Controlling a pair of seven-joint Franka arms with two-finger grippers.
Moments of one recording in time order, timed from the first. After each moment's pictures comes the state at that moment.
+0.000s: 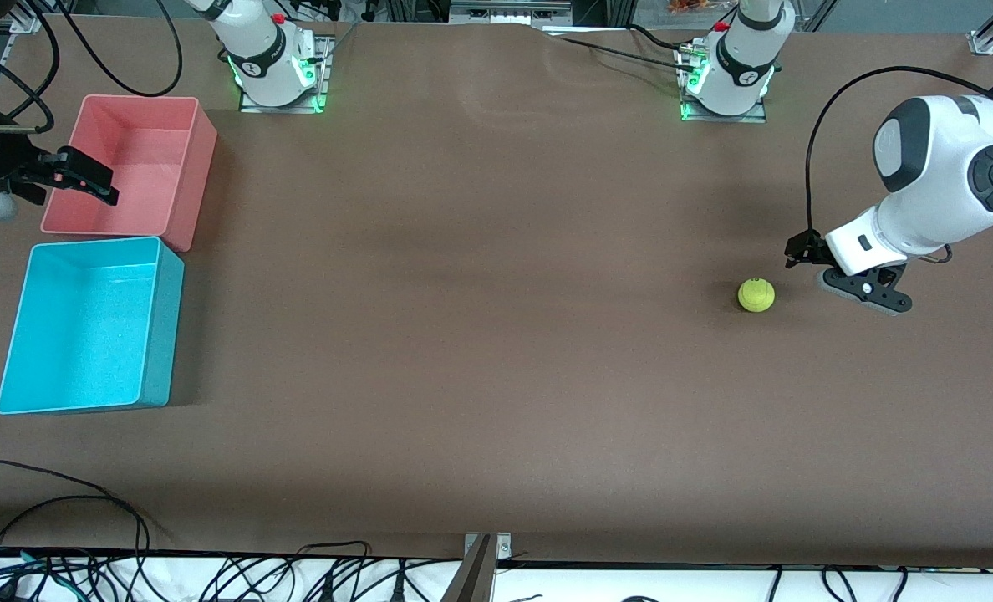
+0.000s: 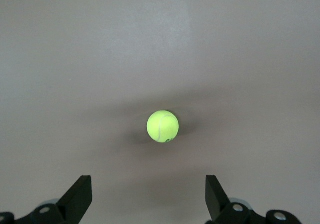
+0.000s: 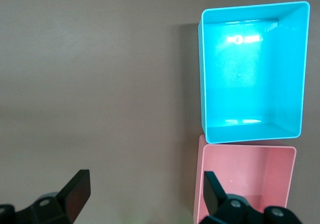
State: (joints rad) left arm 0.11 0.10 -0.08 -2.11 0.01 2.13 0.42; right arm 0.03 0.00 -0.03 -1.63 0.00 1.57 0.00
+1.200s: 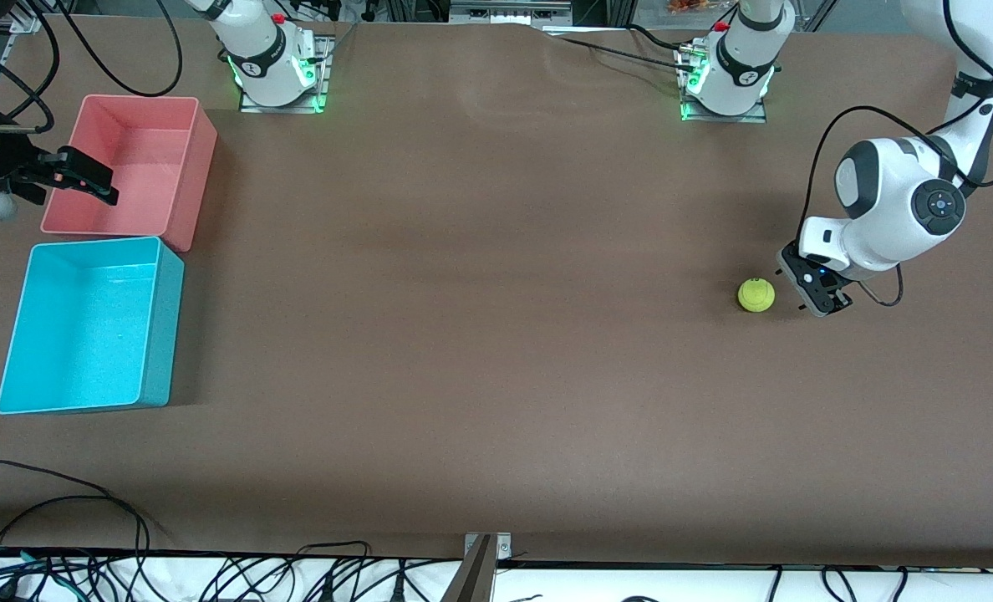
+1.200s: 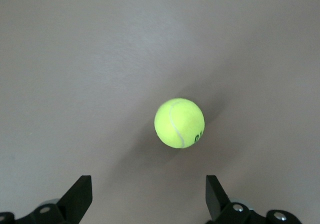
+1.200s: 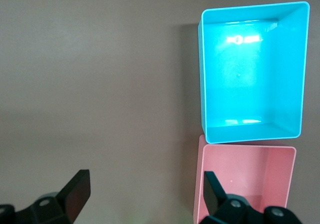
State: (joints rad) left arm 0.16 0.24 -0.08 -2.27 0.01 2.47 1.17; right arm 0.03 0.00 -0.03 -1.63 0.00 1.57 0.00
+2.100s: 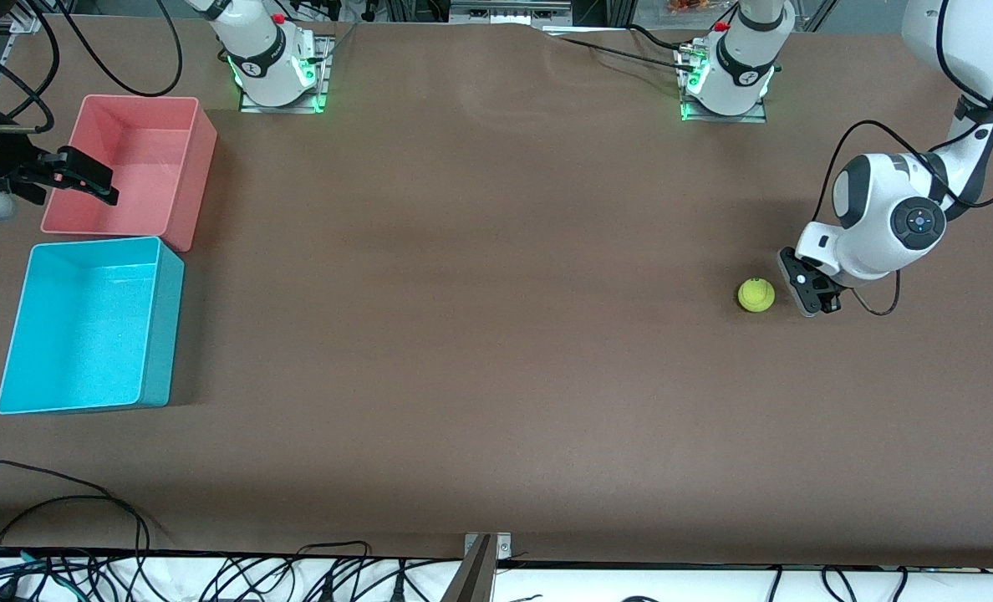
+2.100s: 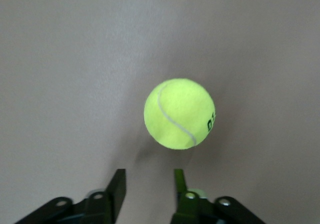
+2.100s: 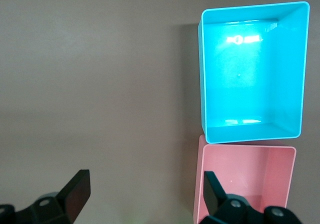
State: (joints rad) left arm 0.21 0.32 -0.08 -2.27 0.19 2.51 1.21; right arm 0.03 0.00 -0.03 -1.63 0.00 1.57 0.00
